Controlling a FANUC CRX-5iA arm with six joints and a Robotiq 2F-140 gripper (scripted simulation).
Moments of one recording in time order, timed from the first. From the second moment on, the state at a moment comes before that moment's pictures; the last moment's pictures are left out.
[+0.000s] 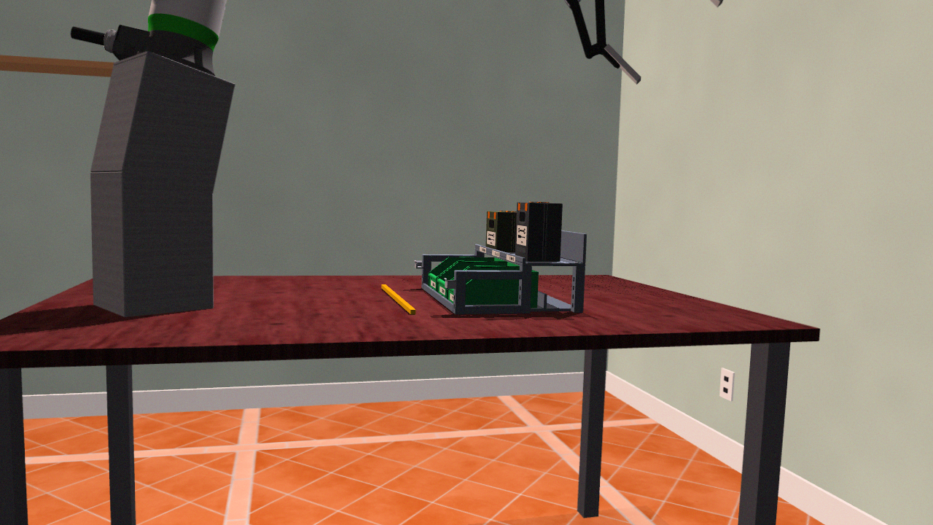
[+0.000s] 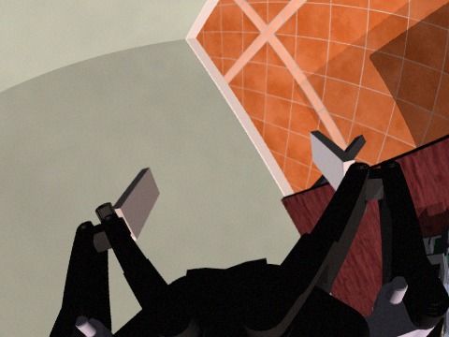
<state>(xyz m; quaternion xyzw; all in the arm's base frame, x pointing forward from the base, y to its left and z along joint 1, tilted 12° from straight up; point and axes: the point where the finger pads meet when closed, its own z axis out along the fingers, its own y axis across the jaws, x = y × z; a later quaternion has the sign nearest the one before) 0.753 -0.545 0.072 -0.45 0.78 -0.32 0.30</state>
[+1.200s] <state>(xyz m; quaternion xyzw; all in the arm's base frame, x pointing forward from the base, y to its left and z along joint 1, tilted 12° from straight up) 0.779 -0.377 0.105 -0.64 0.67 -0.26 0.26</state>
